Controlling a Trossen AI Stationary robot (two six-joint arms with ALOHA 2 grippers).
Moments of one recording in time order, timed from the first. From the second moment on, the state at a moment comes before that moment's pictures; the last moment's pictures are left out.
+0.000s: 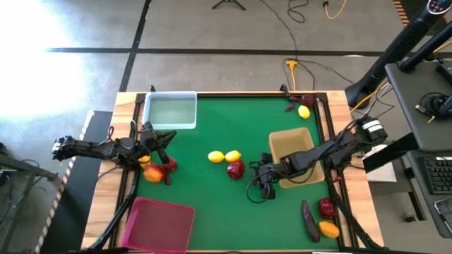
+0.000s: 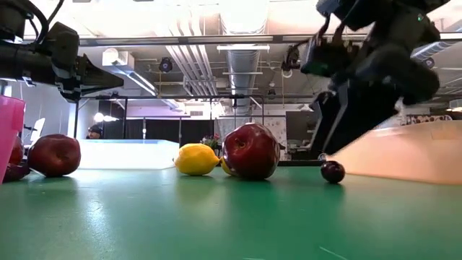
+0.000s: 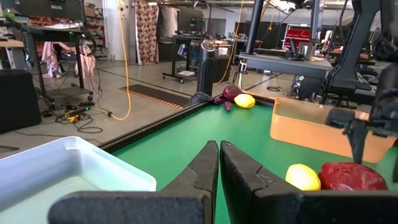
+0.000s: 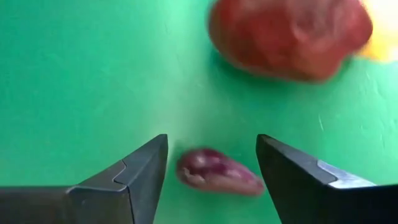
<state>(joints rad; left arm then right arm) -0.12 0.11 0.01 0.08 -0.67 -0.12 0.28 1.59 0.77 -0.12 0.12 0.21</state>
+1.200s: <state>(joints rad) -0.12 0.11 0.01 0.08 -0.67 -0.12 0.21 1.67 0.78 -0.14 0.04 -0.15</state>
